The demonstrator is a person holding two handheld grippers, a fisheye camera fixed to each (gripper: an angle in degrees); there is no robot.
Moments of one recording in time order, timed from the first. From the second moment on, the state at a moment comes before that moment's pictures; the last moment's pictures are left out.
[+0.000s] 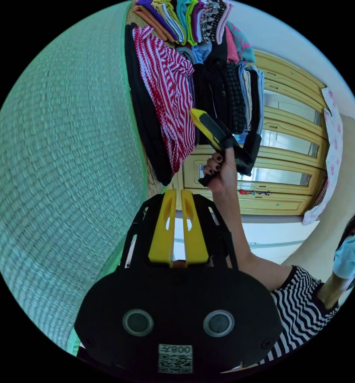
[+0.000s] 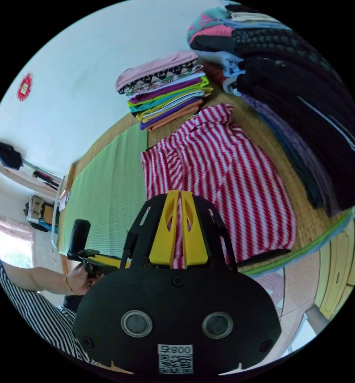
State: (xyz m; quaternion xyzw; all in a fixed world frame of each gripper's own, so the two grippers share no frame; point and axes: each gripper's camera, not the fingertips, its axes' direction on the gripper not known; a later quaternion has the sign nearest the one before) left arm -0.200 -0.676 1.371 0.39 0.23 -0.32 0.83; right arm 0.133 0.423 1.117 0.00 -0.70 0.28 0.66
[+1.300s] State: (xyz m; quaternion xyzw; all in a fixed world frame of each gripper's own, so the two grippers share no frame) left arm -0.235 -0.504 1.362 0.41 0.26 -0.33 0.81; right arm 0.149 0.153 0.960 -0.01 -0.57 0.21 0.79
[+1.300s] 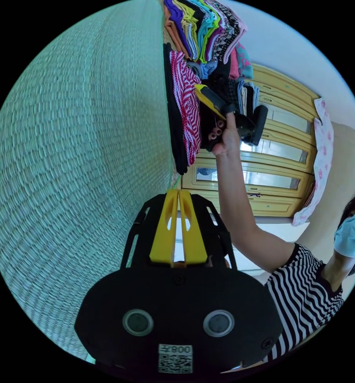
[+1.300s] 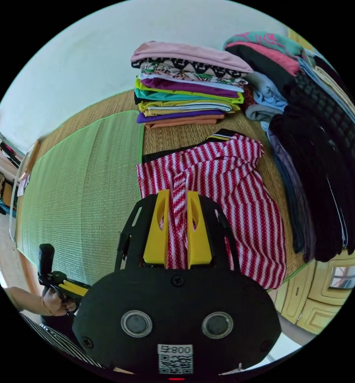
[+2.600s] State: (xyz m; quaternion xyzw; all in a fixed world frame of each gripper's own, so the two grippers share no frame) left arm -0.179 -0.385 1.342 0.43 0.23 -0.33 0.81; right arm 0.230 0.107 0.870 -0.03 -0.58 0.26 0.77
